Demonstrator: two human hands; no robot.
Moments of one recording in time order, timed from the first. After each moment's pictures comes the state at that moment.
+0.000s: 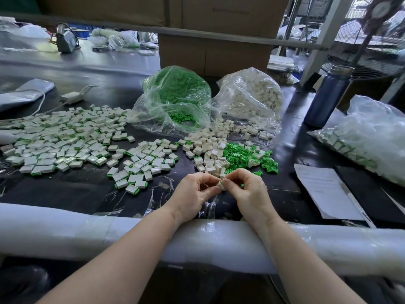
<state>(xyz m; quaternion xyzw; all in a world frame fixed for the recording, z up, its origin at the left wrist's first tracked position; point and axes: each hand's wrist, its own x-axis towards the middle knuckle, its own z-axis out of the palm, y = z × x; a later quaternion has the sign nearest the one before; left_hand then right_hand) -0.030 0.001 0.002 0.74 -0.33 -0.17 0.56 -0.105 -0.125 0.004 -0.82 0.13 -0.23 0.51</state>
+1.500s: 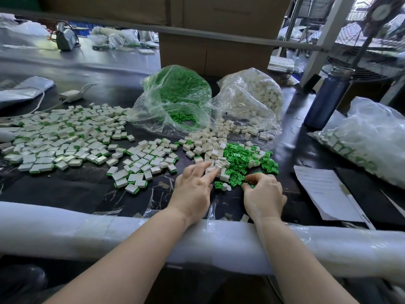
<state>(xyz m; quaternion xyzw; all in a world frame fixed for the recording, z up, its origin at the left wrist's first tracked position) -0.021 -0.008 -0.017 0.89 -0.39 0.02 0.25 -0.100 -0.138 -0.002 -0.85 0.41 -0.19 0.27</state>
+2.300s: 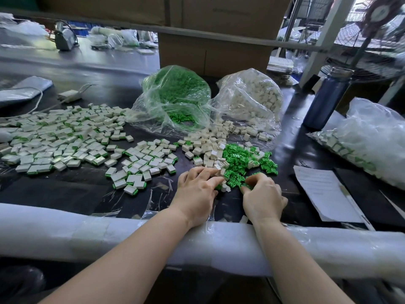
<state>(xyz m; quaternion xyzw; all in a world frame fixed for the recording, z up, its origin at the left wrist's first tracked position) -0.023 -0.014 -0.018 0.88 -0.42 0.05 0.20 -0.100 -0.137 -0.004 -0.85 0.42 -0.19 0.25</state>
